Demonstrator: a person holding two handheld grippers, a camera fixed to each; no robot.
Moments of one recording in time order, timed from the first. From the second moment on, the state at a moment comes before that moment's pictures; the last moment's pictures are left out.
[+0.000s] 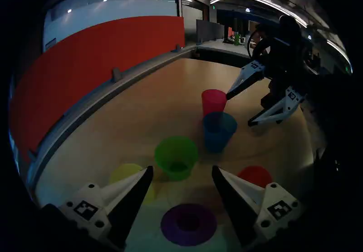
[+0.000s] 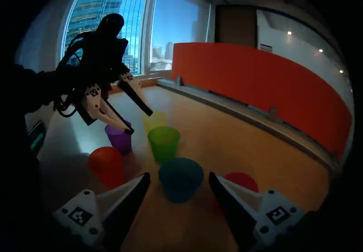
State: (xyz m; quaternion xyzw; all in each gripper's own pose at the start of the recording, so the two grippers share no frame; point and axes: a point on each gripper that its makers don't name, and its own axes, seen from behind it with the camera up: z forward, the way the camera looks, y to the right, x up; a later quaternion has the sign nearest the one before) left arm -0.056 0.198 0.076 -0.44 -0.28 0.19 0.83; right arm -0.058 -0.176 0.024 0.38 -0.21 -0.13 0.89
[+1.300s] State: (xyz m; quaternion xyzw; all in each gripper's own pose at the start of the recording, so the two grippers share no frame) left arm -0.098 0.219 0.101 -0.43 -0.34 0.21 0.81; right arm -0.102 -0.182 0.043 0.38 -0.24 -0.13 0.89
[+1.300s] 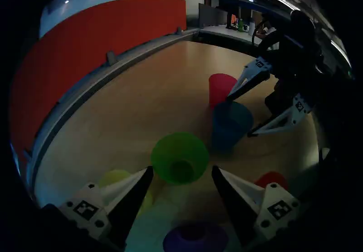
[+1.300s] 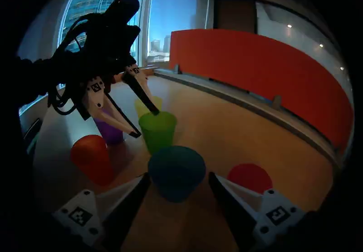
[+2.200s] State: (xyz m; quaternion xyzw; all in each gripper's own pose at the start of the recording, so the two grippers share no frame) left arm -0.111 0.229 0.110 -0.41 -0.35 0.20 0.82; right arm -0.111 -0.198 0.053 0.39 -0.24 -0.12 0.88
